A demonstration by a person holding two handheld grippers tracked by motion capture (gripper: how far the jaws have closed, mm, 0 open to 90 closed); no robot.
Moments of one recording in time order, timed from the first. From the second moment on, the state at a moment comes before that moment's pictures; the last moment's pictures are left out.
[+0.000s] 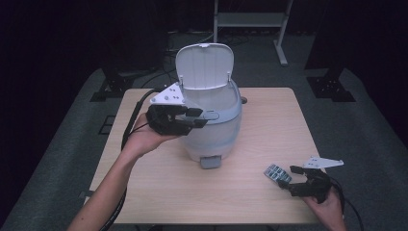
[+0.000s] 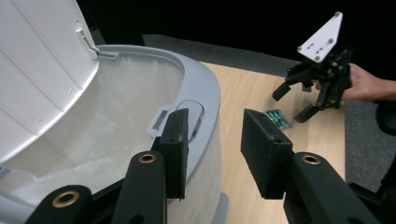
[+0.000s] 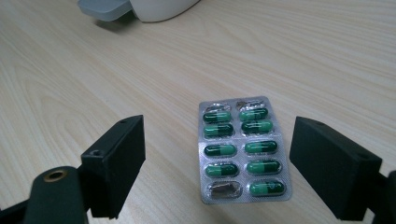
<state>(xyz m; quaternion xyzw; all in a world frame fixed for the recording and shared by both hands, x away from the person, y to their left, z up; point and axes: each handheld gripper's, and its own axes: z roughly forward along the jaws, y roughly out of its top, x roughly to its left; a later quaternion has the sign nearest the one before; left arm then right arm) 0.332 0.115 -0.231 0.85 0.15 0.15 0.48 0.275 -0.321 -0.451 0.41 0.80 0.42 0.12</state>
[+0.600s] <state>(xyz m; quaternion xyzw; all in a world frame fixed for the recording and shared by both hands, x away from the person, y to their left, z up) 0.311 0.146 -0.253 0.85 0.16 0.13 0.48 0.275 -0.317 -0.452 0.41 0.81 0.41 0.12</state>
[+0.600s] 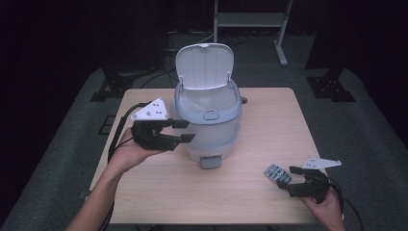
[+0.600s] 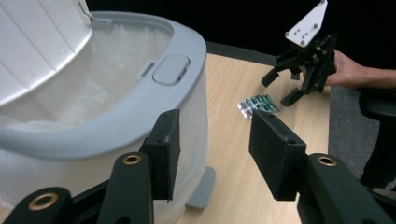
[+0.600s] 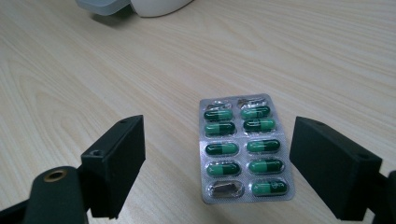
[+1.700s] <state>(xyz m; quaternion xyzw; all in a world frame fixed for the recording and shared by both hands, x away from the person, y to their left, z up) 0.301 0.189 -0.319 0.84 0.21 0.12 0.48 0.276 -0.309 -0.454 0.41 0.81 0.40 0.12</state>
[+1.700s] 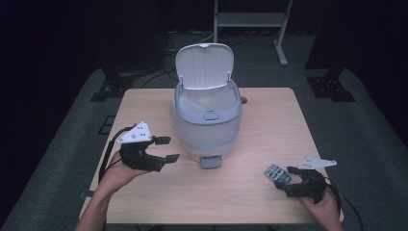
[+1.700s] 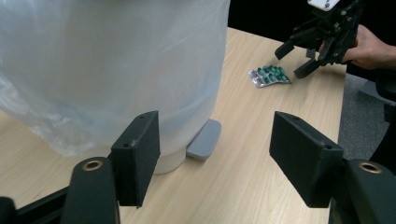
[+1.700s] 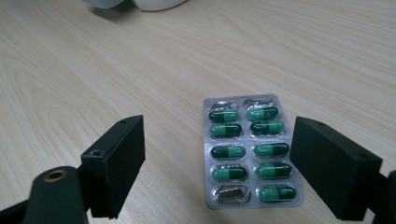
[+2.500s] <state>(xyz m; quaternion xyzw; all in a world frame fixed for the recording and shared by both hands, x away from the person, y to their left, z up) 0.300 0.201 -0.359 0.84 0.25 0.13 0.47 0.279 -0.306 -0.456 0.41 0.82 0.39 0.12</state>
